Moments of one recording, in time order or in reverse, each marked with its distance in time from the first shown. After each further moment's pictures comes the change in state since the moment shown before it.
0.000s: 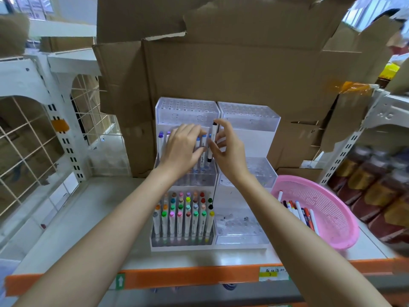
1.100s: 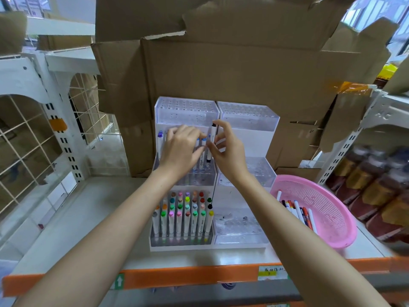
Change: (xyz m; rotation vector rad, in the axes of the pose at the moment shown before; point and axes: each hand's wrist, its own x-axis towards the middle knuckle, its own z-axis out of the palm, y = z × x) left_hand -0.004 0.002 0.000 0.035 0.031 -0.014; right_hand -0.001 -0.002 -0.002 -0.051 -0.013 -0.013
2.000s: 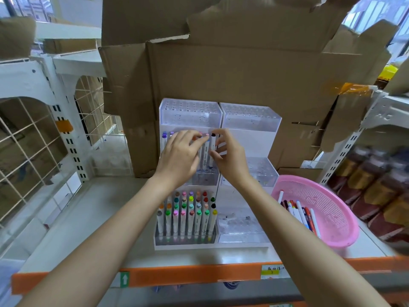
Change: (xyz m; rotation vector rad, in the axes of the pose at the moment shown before) left_hand -0.020 -0.005 -0.014 0.124 -0.056 0.120; right_hand -0.009 -0.001 0.001 -0.024 -0.083 0.044
